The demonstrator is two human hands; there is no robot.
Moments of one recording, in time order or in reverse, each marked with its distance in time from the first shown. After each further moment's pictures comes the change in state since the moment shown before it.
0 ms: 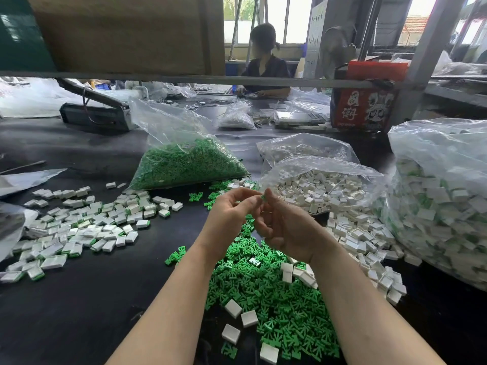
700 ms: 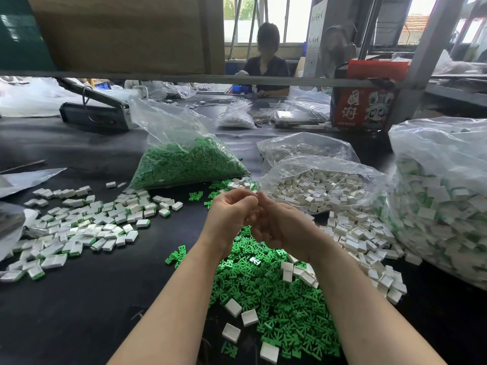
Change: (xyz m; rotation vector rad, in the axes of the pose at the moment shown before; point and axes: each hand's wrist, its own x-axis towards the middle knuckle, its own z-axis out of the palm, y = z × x) left_hand 0.001 0.003 0.008 -0.177 0.130 -0.122; right_hand 0.000 0.000 0.008 -0.310 0.069 -0.027
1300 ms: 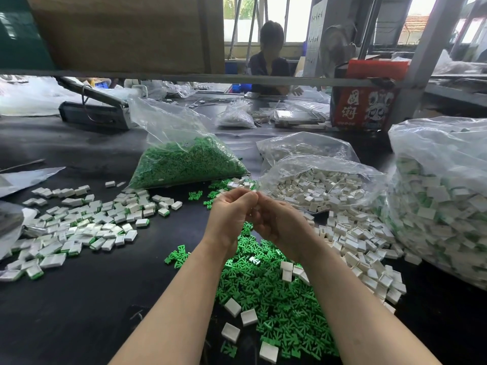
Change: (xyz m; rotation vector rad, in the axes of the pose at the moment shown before) left_hand 0.003 -0.004 0.006 -0.118 0.032 -0.007; right_hand 0.007 0.008 0.004 0.151 0.125 -0.100
